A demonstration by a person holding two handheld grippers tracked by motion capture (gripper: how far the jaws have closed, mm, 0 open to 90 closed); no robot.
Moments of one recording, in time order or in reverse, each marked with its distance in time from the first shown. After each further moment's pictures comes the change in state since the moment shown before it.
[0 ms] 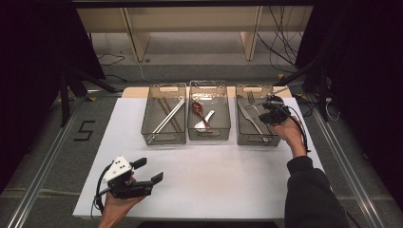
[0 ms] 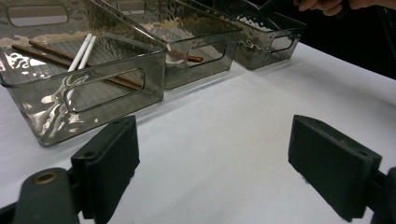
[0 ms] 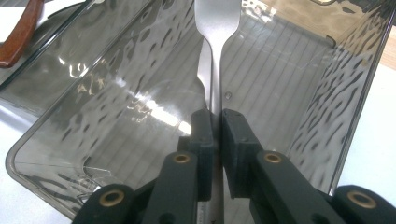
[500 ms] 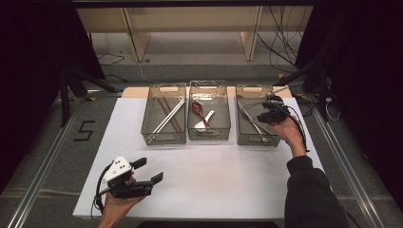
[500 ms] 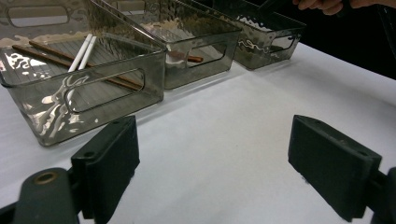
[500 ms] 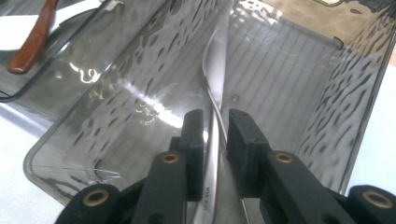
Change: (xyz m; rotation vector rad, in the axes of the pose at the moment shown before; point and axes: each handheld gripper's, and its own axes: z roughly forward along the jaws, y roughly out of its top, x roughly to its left) left arm 0.000 0.000 0.000 0.000 0.001 0.000; right arm 0.001 0.002 -0.001 -0.008 0.026 0.018
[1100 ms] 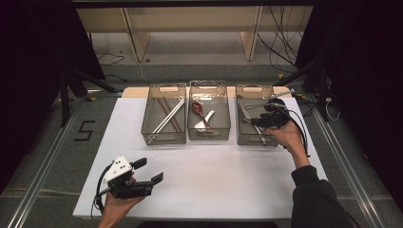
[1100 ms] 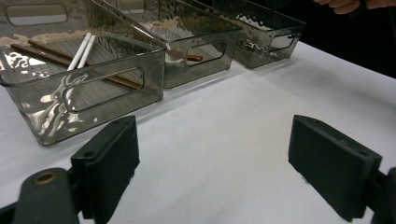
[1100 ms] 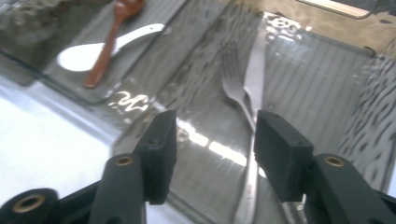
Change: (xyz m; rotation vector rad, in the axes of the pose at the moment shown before) left arm 0.000 0.000 0.000 0.007 -0.002 0.002; right arm 0.016 -0.011 -0.021 -0.094 0.108 0.049
